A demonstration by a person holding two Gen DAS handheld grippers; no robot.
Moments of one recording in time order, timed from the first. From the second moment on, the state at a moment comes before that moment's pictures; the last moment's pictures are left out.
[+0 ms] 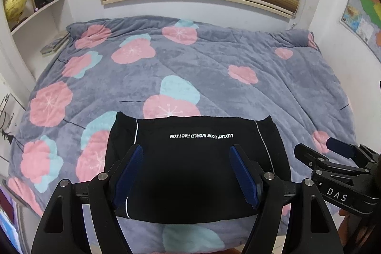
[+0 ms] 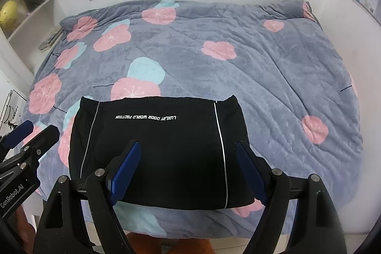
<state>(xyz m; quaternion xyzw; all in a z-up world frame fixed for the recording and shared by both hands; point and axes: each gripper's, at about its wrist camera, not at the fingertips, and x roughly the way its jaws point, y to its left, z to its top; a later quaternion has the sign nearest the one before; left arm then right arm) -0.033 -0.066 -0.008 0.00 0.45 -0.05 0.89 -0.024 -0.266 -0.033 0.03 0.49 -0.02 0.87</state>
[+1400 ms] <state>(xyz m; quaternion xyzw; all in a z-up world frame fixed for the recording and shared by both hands) -0.030 -0.049 -0.013 0.00 0.42 0.01 0.91 -0.025 -0.260 -0.047 0.03 0.50 -0.02 0.87</state>
